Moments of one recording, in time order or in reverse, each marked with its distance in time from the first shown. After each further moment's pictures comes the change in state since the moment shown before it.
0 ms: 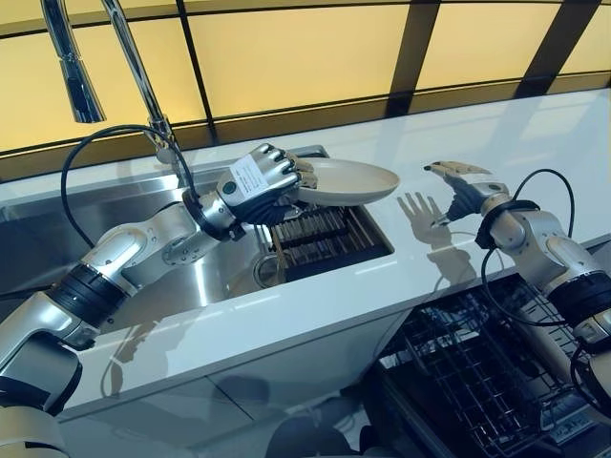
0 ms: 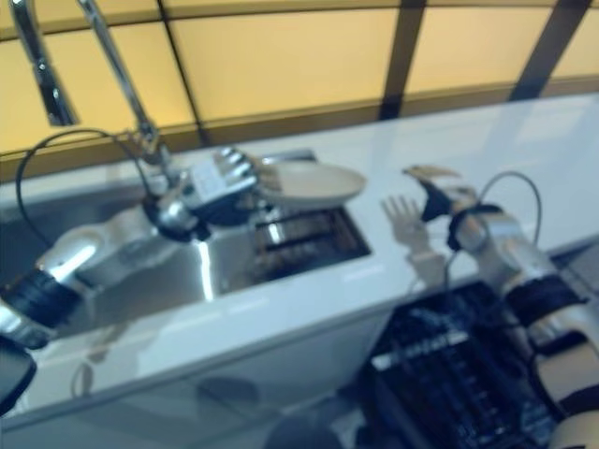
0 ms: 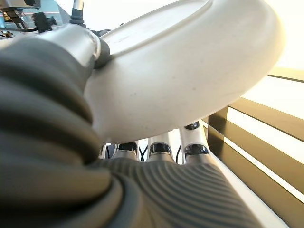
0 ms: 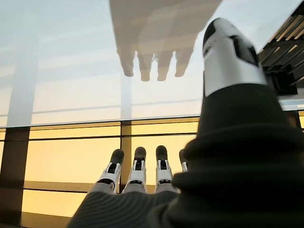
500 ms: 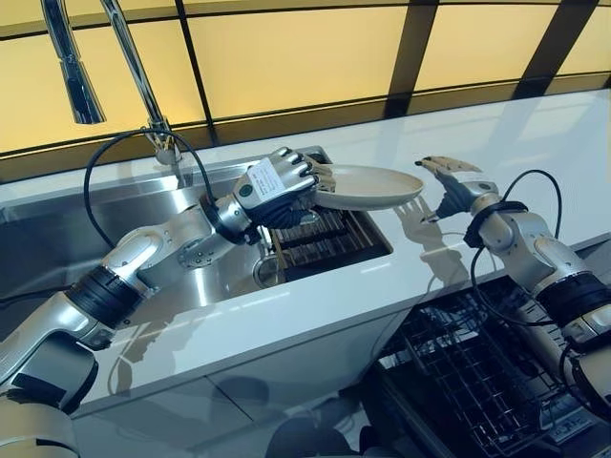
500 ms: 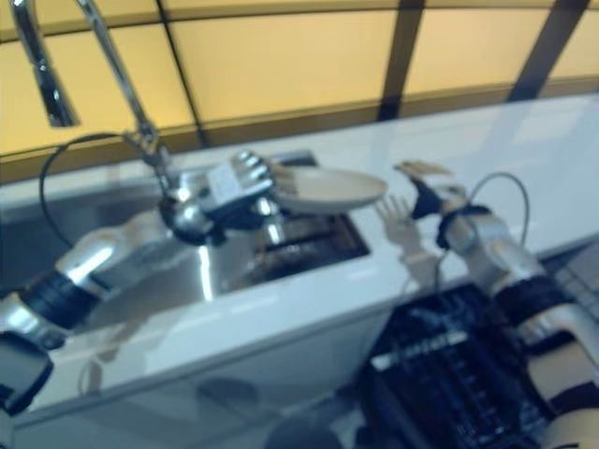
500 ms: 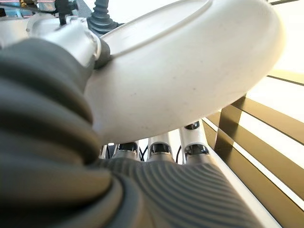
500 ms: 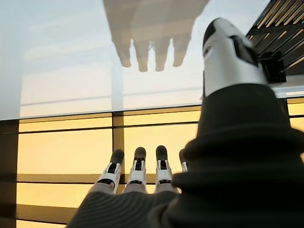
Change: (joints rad) left arm 0.000 -0.079 0.001 -0.007 -0.033 0.001 -0.037; right arm -0.003 0.059 0.006 -0.010 -0.019 -0.001 -0.067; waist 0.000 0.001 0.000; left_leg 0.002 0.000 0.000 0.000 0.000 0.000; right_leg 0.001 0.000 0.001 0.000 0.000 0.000
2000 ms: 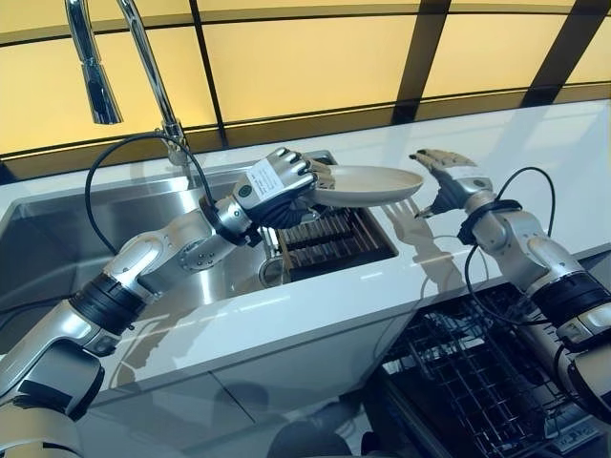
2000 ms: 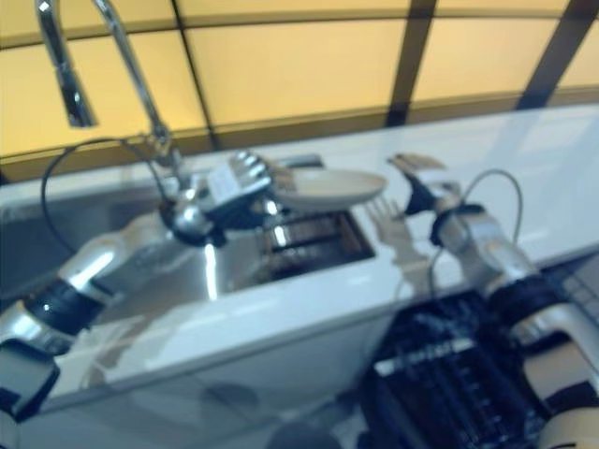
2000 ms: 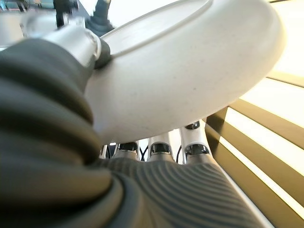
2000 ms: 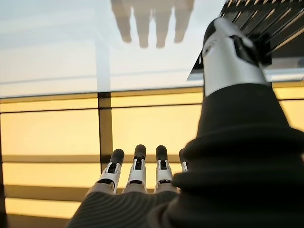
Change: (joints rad) left arm 0.077 0.002 0.067 -0.031 -0.012 0.017 -0.048; right arm 0.003 -0.041 -0.055 -0.028 -0.017 -0.012 -0.048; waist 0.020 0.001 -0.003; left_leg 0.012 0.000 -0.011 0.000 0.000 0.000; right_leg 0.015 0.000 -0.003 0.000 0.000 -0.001
